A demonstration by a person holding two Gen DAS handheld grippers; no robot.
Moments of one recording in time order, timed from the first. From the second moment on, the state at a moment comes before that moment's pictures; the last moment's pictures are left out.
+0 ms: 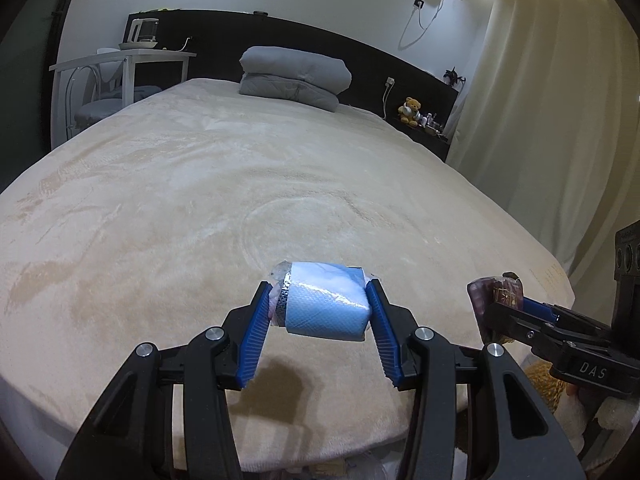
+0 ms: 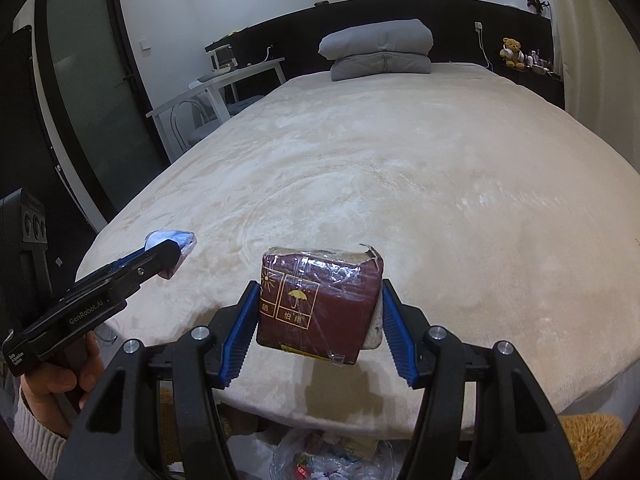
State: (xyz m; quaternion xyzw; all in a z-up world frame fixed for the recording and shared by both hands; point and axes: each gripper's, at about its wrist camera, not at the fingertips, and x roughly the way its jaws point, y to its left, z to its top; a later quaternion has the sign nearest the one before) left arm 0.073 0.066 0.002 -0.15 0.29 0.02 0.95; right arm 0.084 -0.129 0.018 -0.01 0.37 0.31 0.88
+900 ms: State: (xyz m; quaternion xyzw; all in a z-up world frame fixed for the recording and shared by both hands) left arm -0.018 -0.029 -0.055 -0.14 0.36 -0.02 0.92; right arm -0.011 -0.190 -0.019 -0.02 0.41 0.32 0.85
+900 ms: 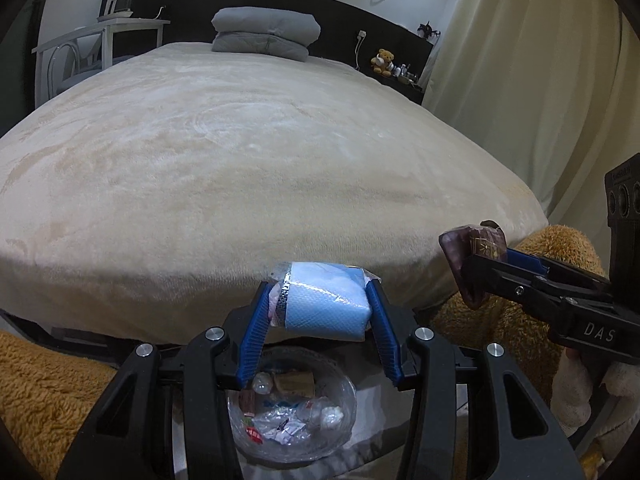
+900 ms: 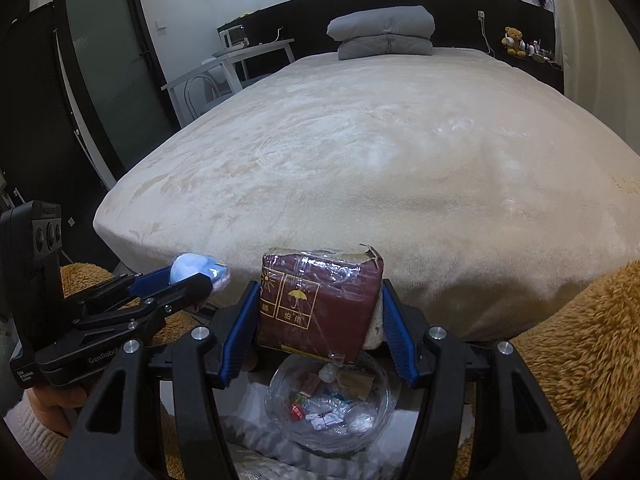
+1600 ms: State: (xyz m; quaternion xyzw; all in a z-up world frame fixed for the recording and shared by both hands) left arm 0.020 -0.037 -0.159 -0.19 0.58 -0.03 0.79; right arm 0.039 -0.184 -0.129 0.04 0.63 0.30 0.72
